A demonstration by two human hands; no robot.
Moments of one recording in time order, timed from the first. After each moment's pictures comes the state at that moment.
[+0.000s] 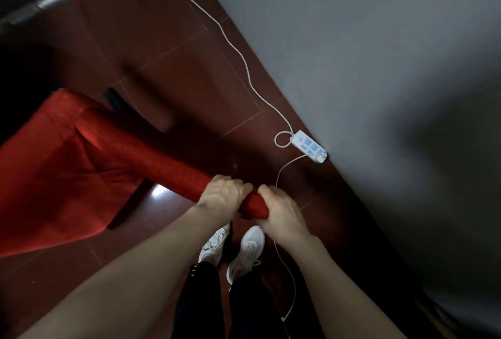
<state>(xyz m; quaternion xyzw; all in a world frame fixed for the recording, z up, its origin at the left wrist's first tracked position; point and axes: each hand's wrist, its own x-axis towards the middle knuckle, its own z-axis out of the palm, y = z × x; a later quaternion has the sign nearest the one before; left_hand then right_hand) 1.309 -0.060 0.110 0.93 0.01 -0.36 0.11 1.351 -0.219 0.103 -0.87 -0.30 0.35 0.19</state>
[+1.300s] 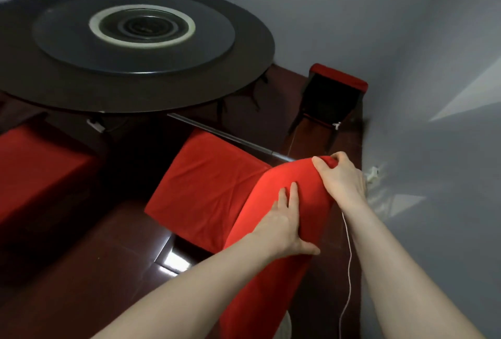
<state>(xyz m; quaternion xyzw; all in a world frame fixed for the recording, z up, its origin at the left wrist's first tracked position) 1.180 0.244 0.455 0.79 0.50 0.07 0.36 1.336 0.311 0.496 -0.85 -0.48 0.13 0.18</state>
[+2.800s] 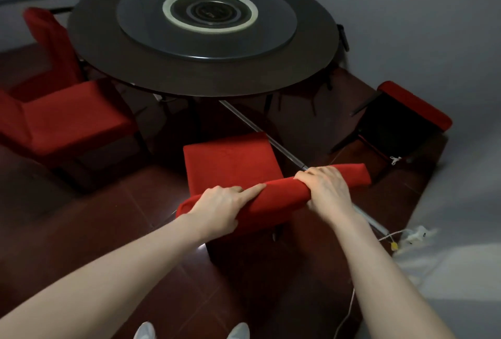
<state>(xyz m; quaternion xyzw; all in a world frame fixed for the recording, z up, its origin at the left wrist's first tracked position) 1.222 0.342 0.459 0.76 0.64 0.03 0.13 1.454 0.463 0.461 -0.44 -0.90 0.00 -0.01</state>
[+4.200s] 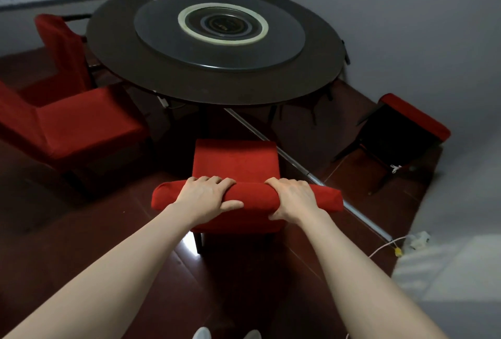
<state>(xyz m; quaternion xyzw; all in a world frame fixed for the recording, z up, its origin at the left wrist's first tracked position) 1.110 0.316 0.440 0.70 0.71 -0.01 0.08 1.327 0.411 0.452 -0.43 -0.89 0.10 -0.10</state>
